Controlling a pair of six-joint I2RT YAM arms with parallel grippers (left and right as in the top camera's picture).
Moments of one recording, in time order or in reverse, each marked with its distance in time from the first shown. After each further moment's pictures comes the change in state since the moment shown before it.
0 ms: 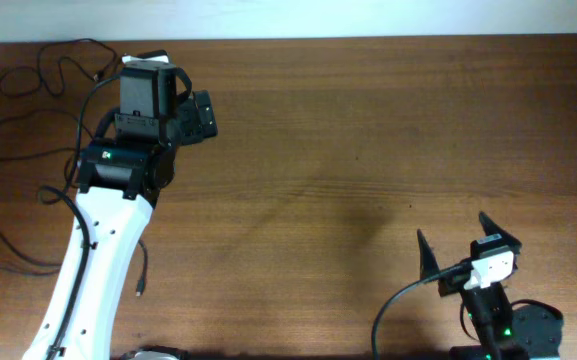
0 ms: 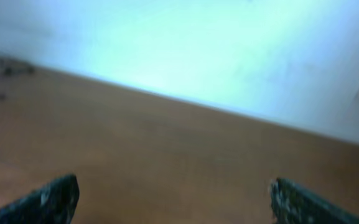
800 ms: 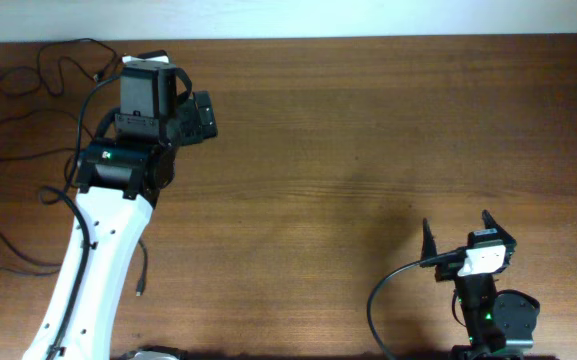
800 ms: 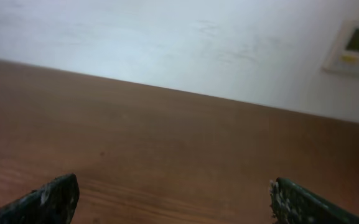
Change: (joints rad) left arm 0.000 0.000 0.000 -0.004 0.000 0.002; right arm -0.067 -0.003 -0.249 0.243 0.086 0.026
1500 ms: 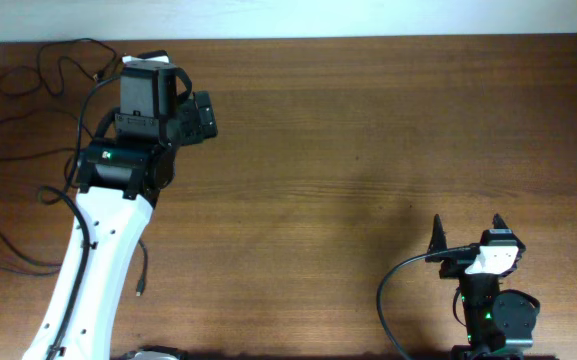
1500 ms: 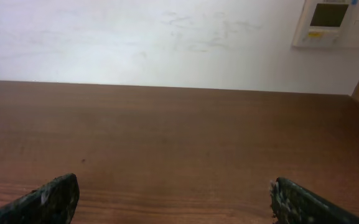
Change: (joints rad) left arm 0.000 0.000 0.000 0.000 0.000 0.000; right arm 0.000 0.000 0.000 -0.009 0.103 0.079
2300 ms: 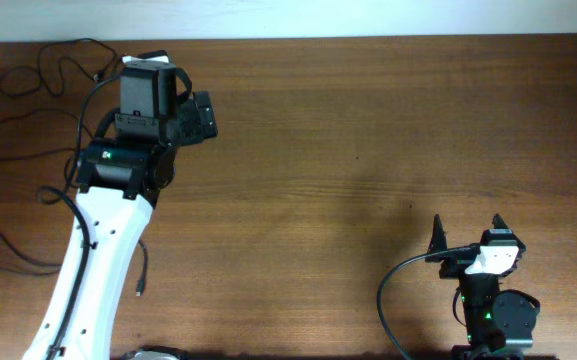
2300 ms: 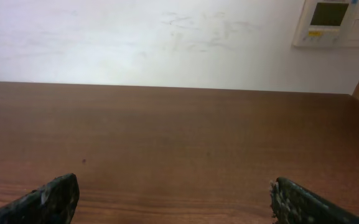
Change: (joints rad) left arm 0.000 0.000 0.000 0.000 0.000 0.000; right arm 0.000 0.000 0.000 0.000 0.000 0.009
